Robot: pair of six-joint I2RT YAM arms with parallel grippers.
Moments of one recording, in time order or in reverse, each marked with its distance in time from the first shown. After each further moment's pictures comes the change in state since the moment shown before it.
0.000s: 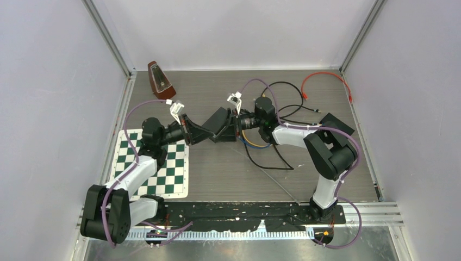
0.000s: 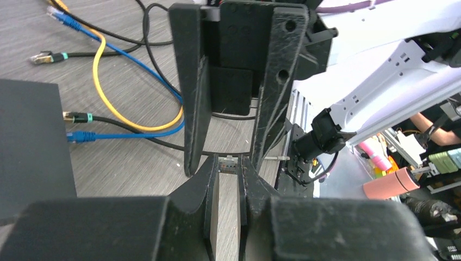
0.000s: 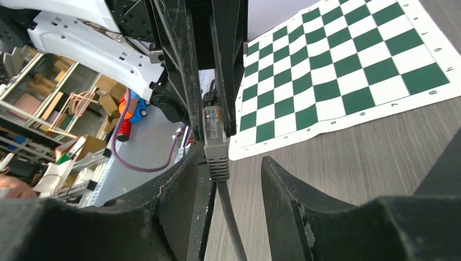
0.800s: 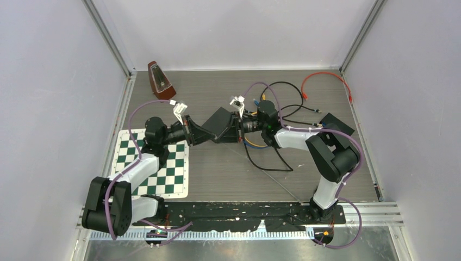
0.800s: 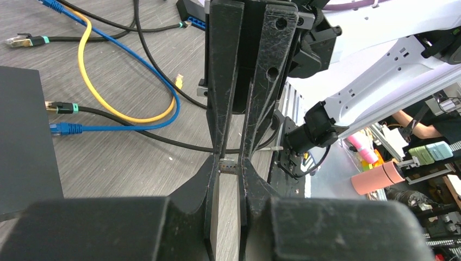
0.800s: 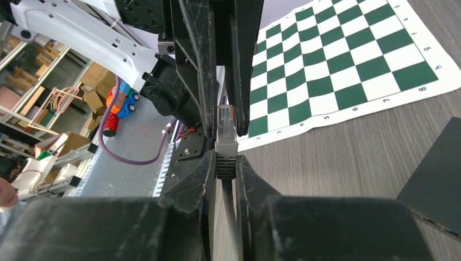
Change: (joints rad) left arm -0.017 0.069 -0.002 0.065 0.037 -0.027; right arm -0.006 -0.005 -0.075 0.109 0.000 0.001
